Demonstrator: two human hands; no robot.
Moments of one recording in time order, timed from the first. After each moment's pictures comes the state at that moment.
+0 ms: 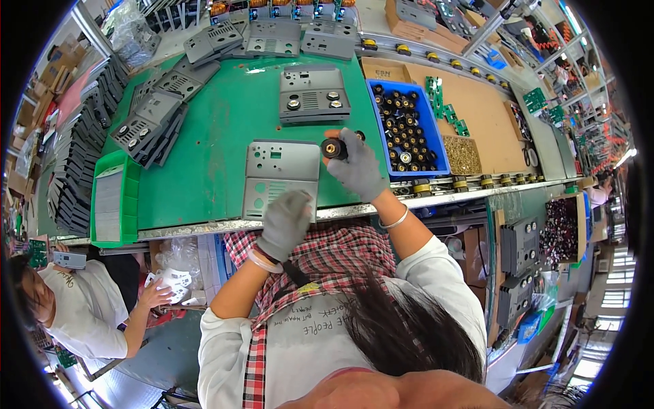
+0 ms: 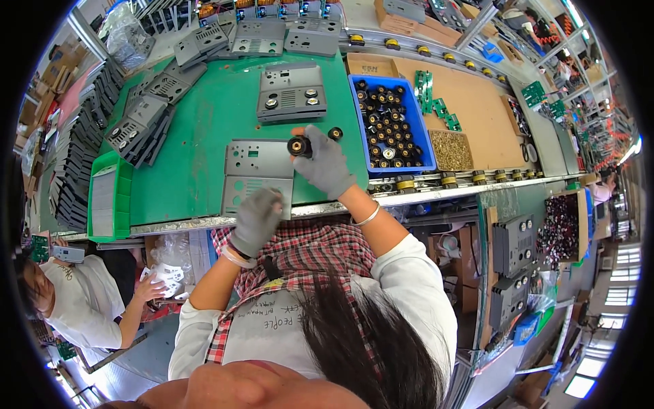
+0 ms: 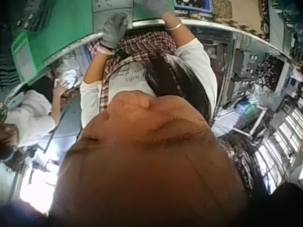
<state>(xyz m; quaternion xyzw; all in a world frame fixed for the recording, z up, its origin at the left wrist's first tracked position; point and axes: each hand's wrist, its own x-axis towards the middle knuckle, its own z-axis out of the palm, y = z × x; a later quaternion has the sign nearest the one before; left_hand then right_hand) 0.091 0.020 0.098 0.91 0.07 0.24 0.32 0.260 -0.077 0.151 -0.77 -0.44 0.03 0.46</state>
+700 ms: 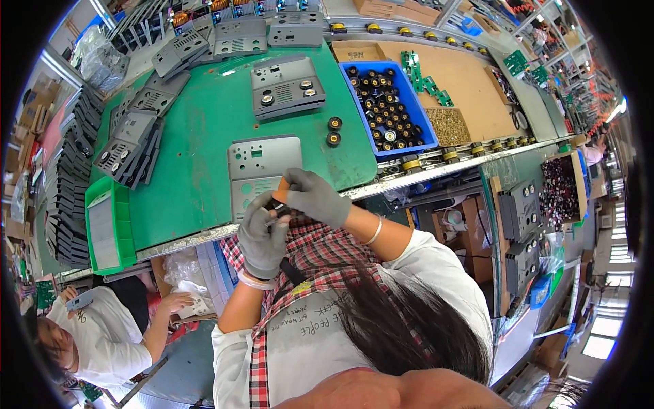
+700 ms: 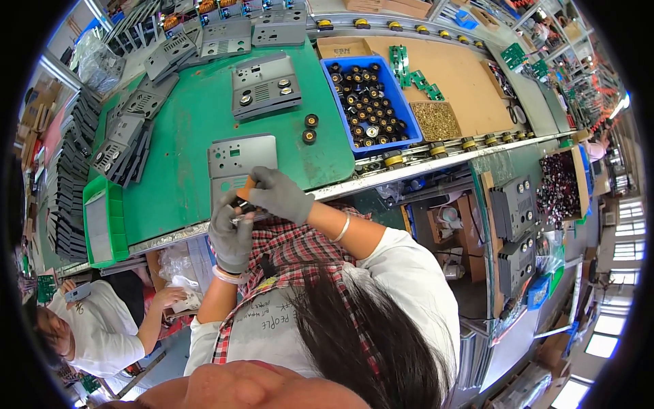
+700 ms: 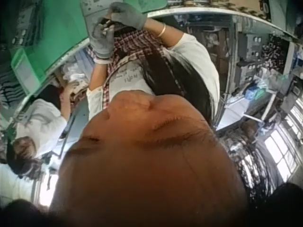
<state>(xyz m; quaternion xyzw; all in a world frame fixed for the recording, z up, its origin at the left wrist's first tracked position) 0.066 0.004 0.137 0.83 0.12 0.37 0.39 0.192 -0.080 0.152 -0.63 -0.30 0.42 0.58</state>
